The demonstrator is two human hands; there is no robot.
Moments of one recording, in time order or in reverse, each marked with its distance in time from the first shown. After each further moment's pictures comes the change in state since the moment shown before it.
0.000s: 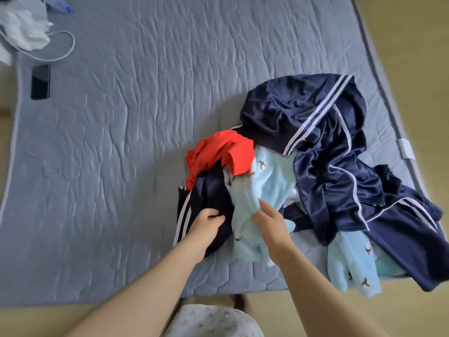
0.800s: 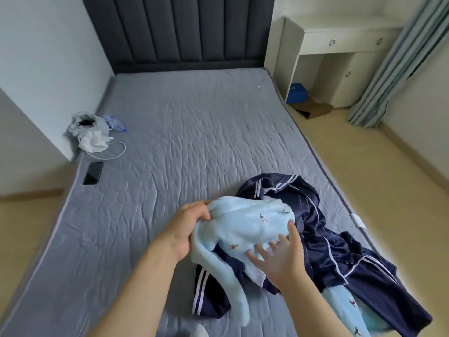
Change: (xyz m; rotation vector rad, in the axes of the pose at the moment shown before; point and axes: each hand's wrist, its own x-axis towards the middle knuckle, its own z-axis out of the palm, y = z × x) left_hand -0.217 0.086 -0.152 -0.368 -0.411 0.609; right_hand -0.180 -0.112 0.034 1.044 0.042 0.054
